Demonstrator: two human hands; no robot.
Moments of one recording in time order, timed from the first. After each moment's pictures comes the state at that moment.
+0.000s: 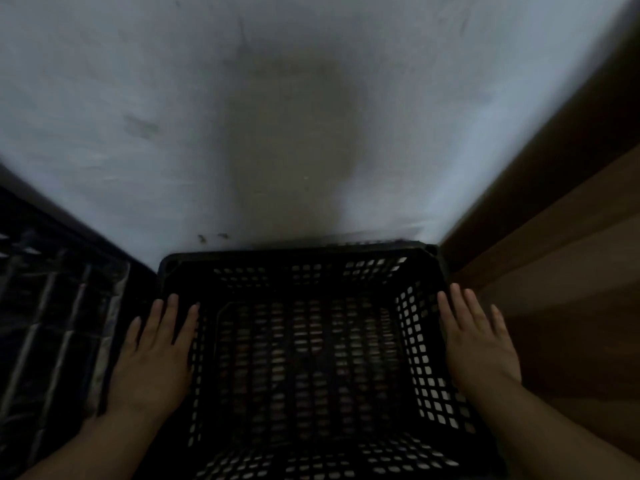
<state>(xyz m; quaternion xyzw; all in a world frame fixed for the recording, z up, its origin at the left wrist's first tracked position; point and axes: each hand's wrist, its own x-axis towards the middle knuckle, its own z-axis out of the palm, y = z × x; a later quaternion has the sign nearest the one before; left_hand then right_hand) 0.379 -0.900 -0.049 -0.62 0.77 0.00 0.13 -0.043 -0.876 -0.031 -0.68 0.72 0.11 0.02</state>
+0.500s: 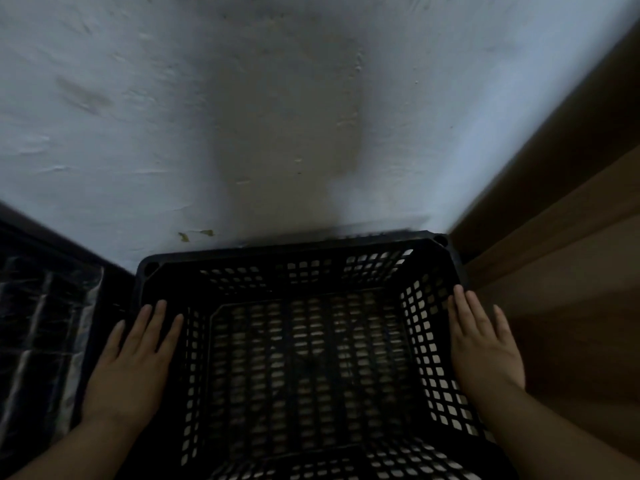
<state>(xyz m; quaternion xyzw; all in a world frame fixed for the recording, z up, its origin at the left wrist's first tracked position) 0.406 -0.917 -0.089 -0.58 0.80 -0.01 0.17 -0.059 -0.876 -0.092 -0.71 0.70 0.05 0.01</state>
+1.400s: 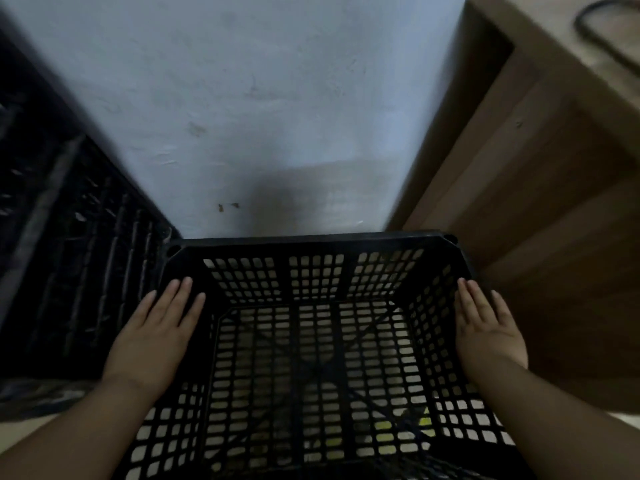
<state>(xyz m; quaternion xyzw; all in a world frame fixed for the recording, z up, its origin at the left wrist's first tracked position) 0.373 -0.752 0.113 -0.54 0.78 -0.06 0.31 -0.037 -0.705 0.132 -0.58 0.69 0.44 0.02</state>
